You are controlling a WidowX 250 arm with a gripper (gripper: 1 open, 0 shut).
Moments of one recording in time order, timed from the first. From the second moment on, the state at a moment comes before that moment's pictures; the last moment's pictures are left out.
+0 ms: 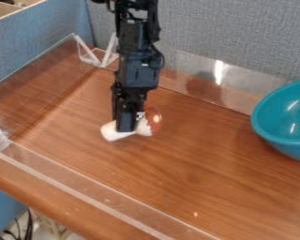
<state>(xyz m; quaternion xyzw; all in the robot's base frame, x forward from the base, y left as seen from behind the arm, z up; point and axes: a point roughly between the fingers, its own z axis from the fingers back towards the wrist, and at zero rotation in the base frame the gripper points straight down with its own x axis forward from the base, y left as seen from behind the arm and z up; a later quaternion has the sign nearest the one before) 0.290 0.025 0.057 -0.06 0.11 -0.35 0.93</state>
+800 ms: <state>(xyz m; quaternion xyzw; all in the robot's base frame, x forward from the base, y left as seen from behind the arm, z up) 0.289 0.029 0.058 -0.07 0.11 -0.34 0.93</state>
